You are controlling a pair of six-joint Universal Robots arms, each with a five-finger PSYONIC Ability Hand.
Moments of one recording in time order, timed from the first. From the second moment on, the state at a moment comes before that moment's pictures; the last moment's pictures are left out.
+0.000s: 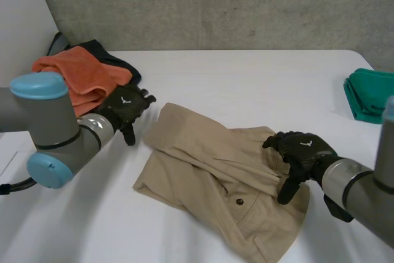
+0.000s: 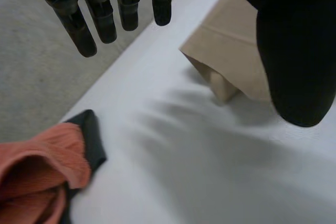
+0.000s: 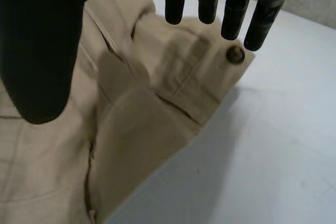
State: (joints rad) left arm 4.41 -2.22 -1.35 3.28 -1.30 3.71; right arm 1.89 -1.33 1.77 0.12 1.36 2.94; left_hand 0.20 0.21 0.21 0.21 0.05; right_hand 0.20 0.22 0.22 0.24 0.07
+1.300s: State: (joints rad) left arm 4.27 -2.21 -0.99 3.97 -1.65 3.63; right arm 1.96 -0.98 1.00 -0.58 1.59 2.53; left_hand 1.15 1.20 1.19 1.20 0.98; right_hand 0.98 1.17 1.18 1.19 0.98
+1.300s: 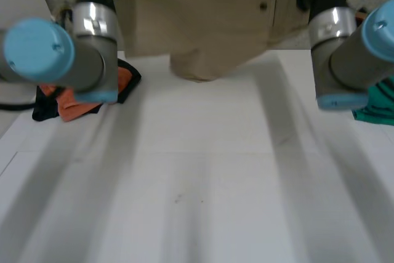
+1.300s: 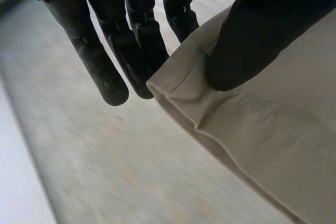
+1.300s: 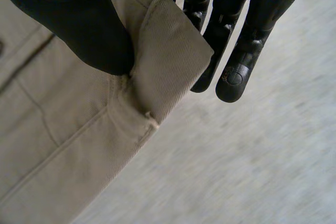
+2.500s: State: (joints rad) left arm 4.18 -2.01 -1.52 3.45 -1.49 3.87; right arm 1.87 -1.40 1.84 0.27 1.49 2.11; left_hand 0.38 0.37 0.37 0.37 0.20; right_hand 0.98 1.17 1.19 1.19 0.98
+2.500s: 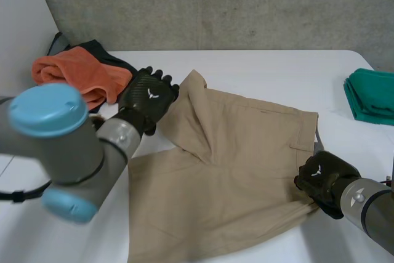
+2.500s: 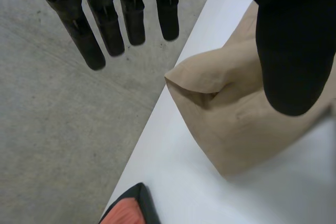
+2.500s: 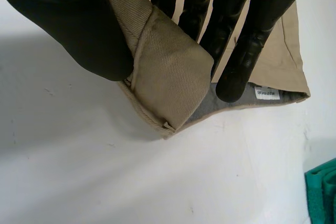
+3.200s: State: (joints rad) left arm 4.30 -2.82 -0.37 2.90 -1.22 3.29; right arm 1.88 -1.32 1.85 0.22 1.50 2.22; left_hand 0.59 0.59 0.59 0.59 0.42; right_hand 0.99 1.17 1.19 1.19 0.98
